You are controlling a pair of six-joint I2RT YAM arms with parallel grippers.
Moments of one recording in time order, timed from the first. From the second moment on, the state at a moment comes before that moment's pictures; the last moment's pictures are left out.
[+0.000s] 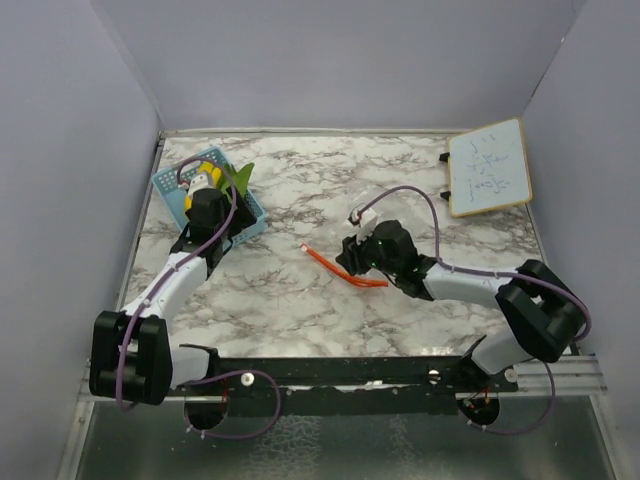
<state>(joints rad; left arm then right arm) -0.15 1.24 0.71 -0.01 -0.13 -0.59 0.76 1.49 0.64 0.41 -0.08 0.12</state>
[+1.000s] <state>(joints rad) -0.35 1.52 0.94 -0.10 -0.40 -0.50 0.46 1.04 0.69 0.27 -0.14 0.19</state>
